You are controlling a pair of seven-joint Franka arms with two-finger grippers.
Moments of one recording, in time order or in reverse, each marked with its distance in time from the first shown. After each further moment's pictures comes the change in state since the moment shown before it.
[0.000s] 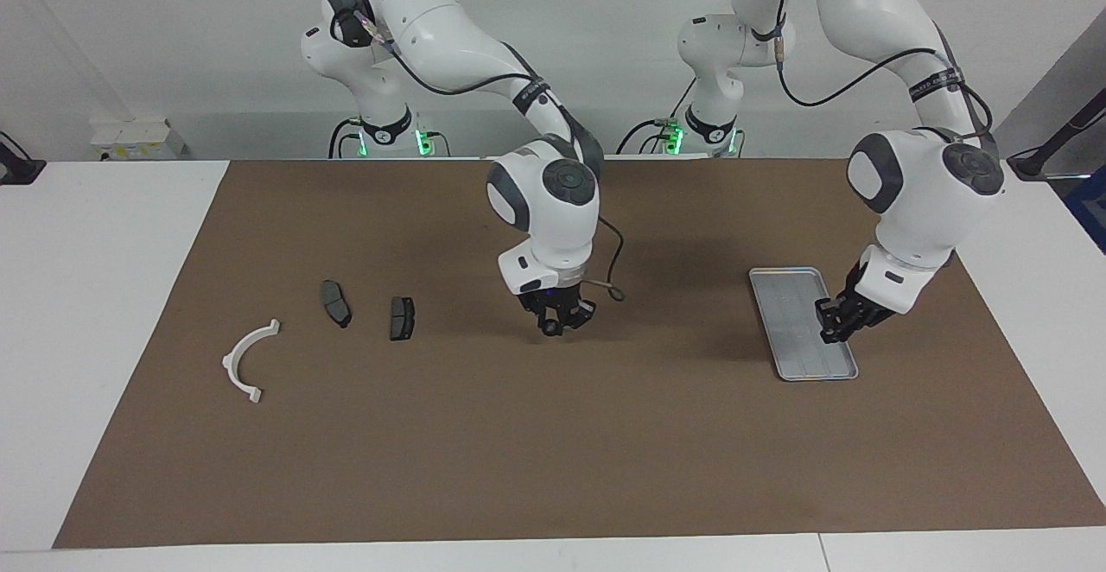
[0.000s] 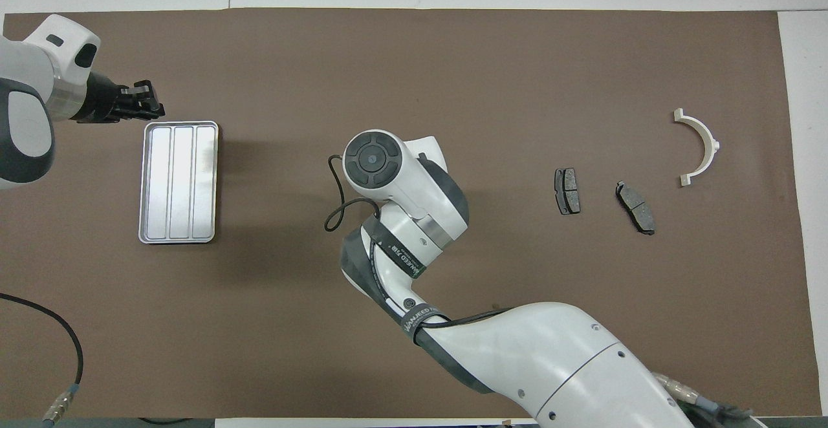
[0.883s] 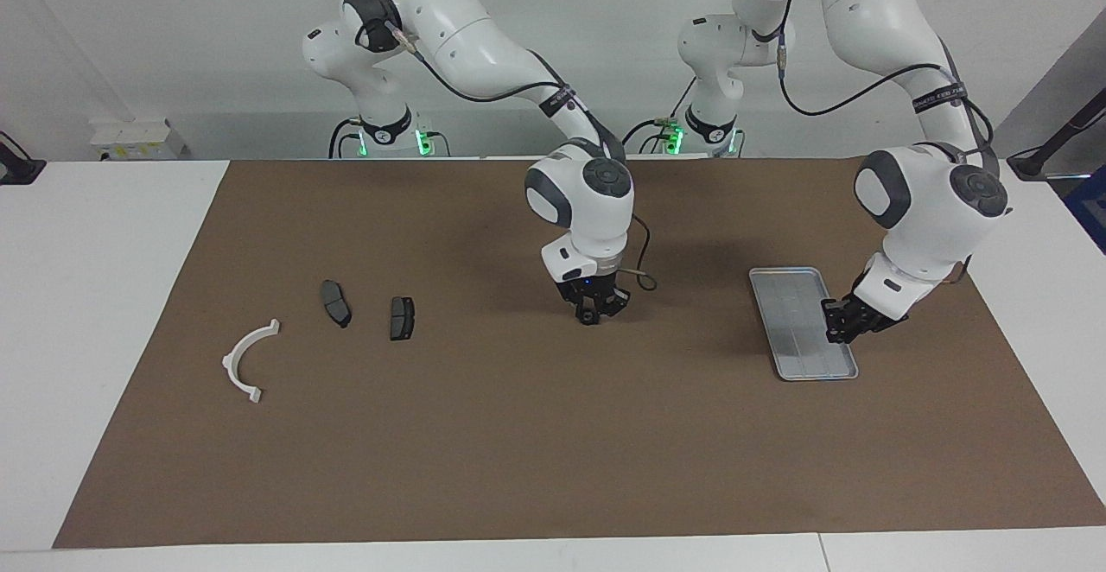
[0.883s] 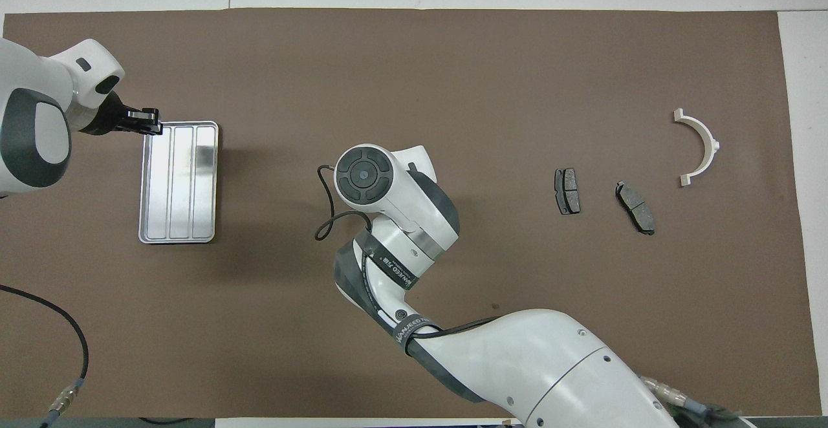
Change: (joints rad) left arm 0.064 0.029 0.020 -0.014 -0.085 0.011 0.209; right arm 0.140 0.081 0.010 -0.083 0.001 0.207 0.208
